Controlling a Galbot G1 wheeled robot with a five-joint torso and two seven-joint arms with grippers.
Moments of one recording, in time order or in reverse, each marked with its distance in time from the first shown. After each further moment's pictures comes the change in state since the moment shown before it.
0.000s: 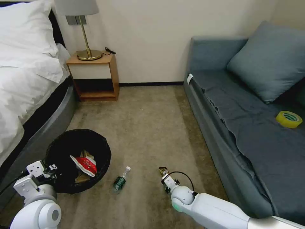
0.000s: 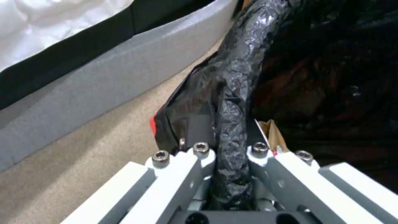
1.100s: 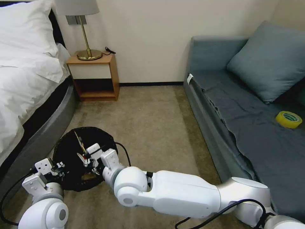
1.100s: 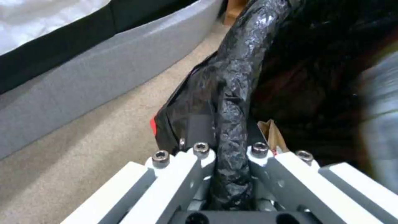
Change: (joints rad) left arm 0.006 -0.029 0.058 -0.034 0.031 0.003 -0.002; right arm 0.296 0.339 -0.182 0.341 0.270 0.152 0.120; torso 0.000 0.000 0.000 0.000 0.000
